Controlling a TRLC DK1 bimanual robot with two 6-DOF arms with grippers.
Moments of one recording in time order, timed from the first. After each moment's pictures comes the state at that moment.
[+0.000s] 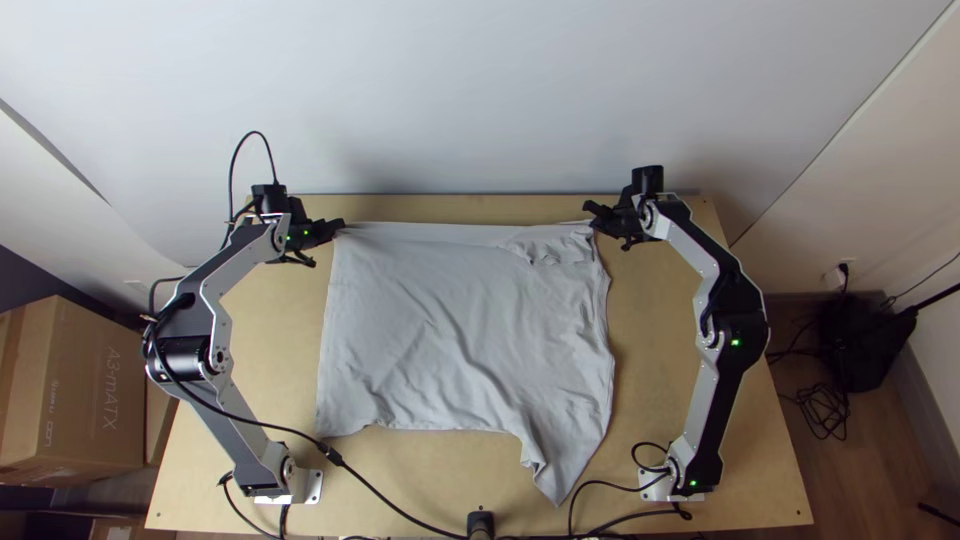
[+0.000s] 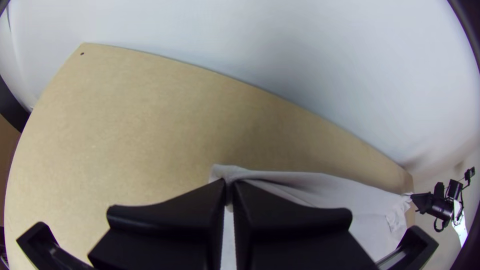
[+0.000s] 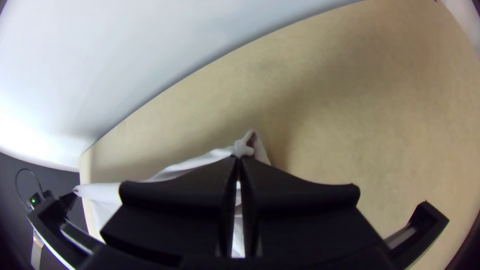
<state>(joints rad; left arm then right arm) 0.11 1.94 1.45 -0.28 0.19 -0.25 0.08 2.16 1.73 -0.48 -0.28 0.49</state>
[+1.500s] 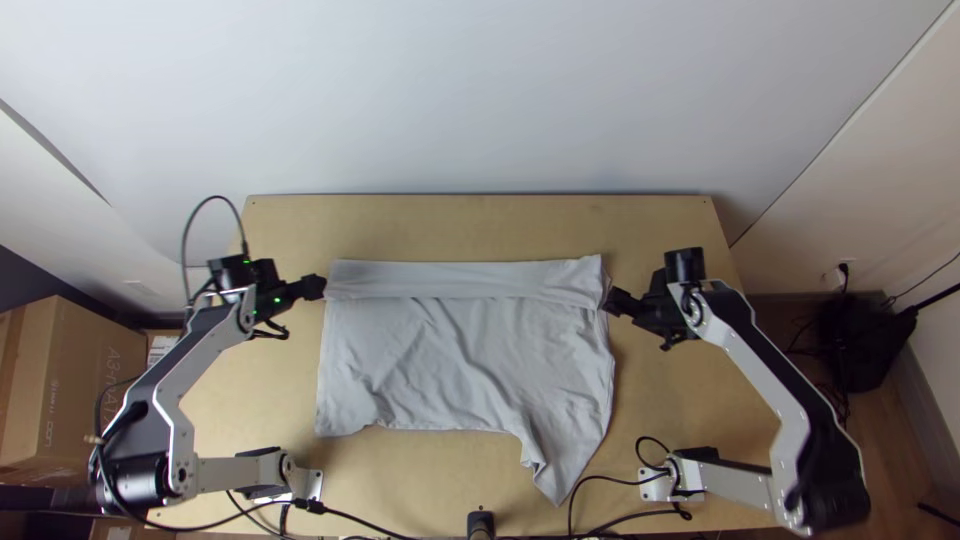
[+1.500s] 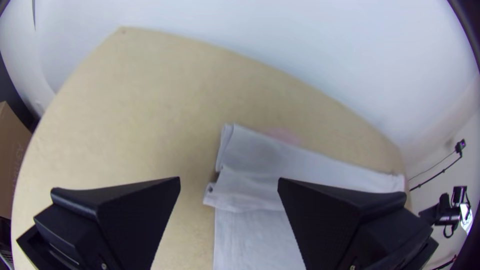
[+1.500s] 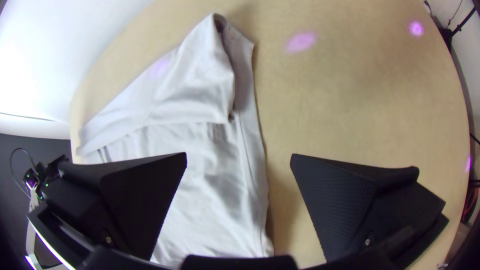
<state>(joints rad) 0.25 1.38 0.82 -0.15 0.34 -0.13 0.12 1.31 0.92 -0.70 -0.24 0.48</state>
